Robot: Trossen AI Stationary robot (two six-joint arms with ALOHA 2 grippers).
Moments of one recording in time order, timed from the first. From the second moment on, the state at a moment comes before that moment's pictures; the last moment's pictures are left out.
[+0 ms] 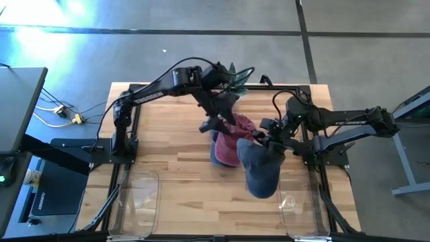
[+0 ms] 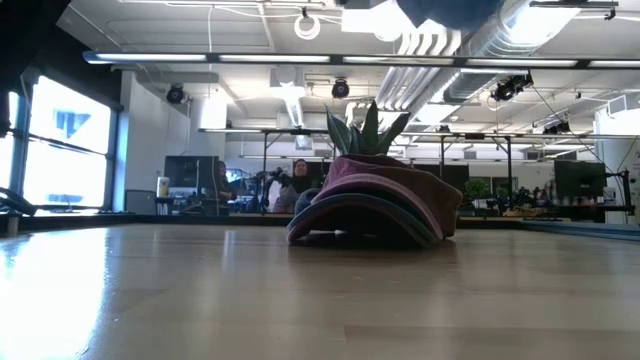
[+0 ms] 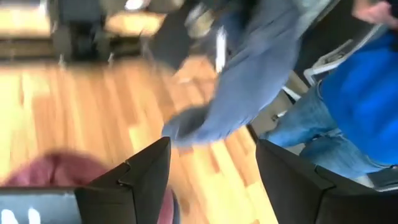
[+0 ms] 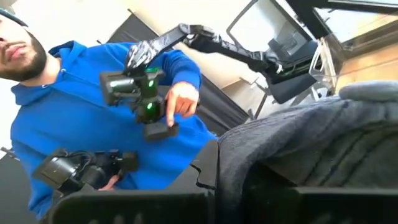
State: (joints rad) left arm 0.18 1.94 2.30 -1.09 0.72 0.18; right arm -0.02 1.09 0.96 0.09 -0.92 0.79
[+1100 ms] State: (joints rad) left arm 0.13 2.13 2.29 -0.61 1.10 0.00; right arm -0.02 0.94 0.96 0.09 -0.86 0.83
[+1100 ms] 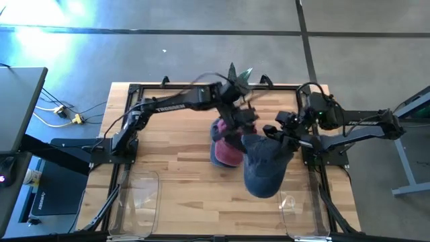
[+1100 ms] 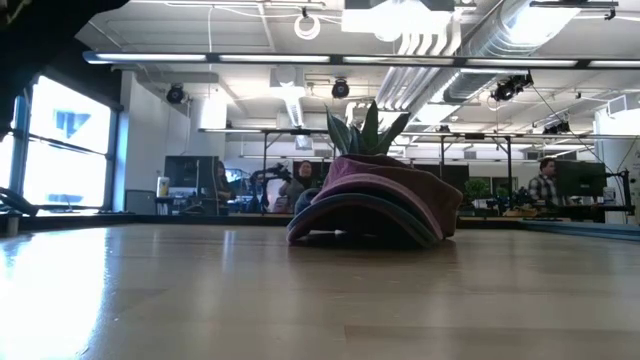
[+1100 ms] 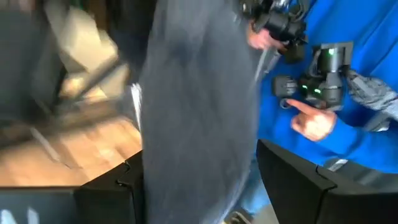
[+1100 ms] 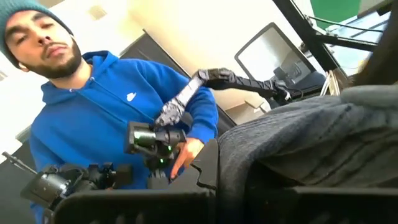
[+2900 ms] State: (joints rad) left arm 0.07 2.06 2.29 -0.66 1.06 -0.16; right arm -0.18 0.98 0.96 -0.11 -0.74 0.54
